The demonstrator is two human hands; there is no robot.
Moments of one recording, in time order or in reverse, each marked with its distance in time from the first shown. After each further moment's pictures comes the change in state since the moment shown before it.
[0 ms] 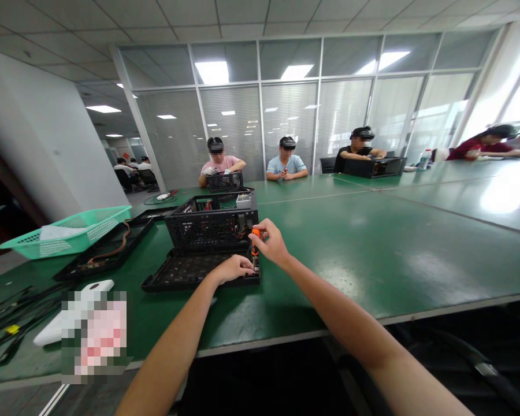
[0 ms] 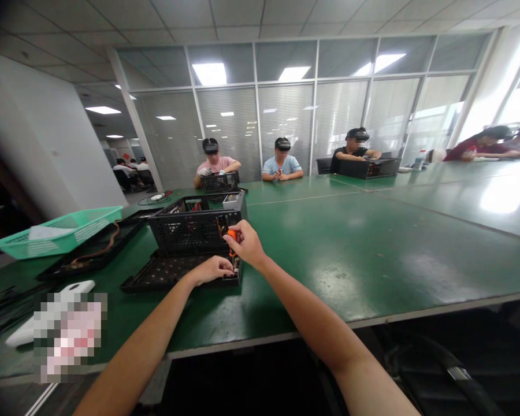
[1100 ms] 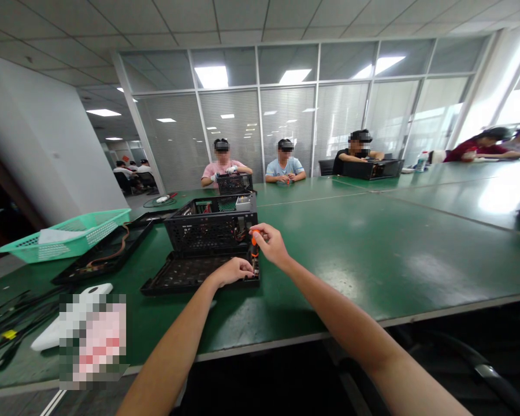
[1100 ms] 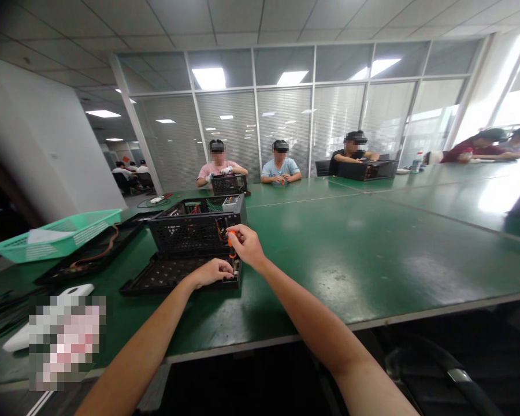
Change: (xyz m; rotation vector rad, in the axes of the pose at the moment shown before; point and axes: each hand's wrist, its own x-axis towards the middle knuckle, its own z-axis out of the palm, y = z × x) left_hand 0.002 -0.006 0.001 -0.035 -0.004 0.015; right_hand 0.002 -0.007 -0.001 0.201 -0.037 0.160
